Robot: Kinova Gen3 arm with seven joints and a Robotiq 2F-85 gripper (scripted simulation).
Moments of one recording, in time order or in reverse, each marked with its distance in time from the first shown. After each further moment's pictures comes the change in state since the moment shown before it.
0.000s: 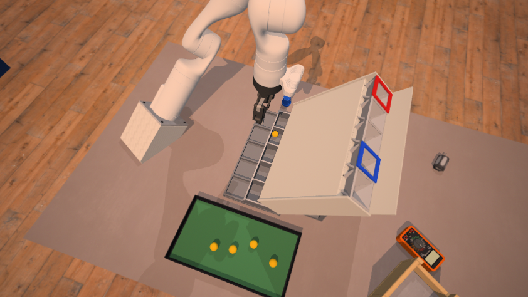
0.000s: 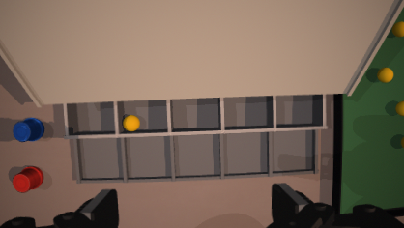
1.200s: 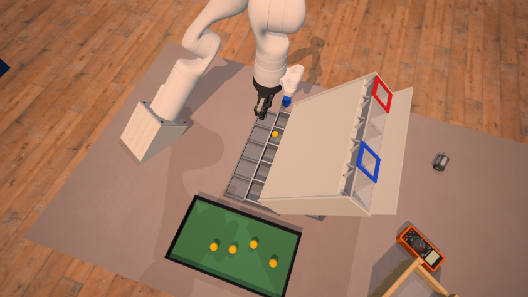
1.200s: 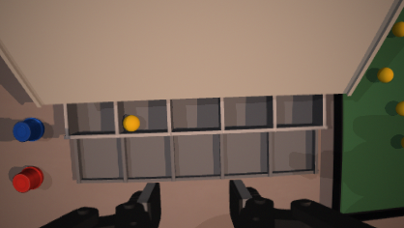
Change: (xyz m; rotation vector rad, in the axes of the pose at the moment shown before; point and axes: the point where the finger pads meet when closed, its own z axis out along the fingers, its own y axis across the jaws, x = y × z) arm 0.000 0.000 0.000 0.000 0.000 0.000
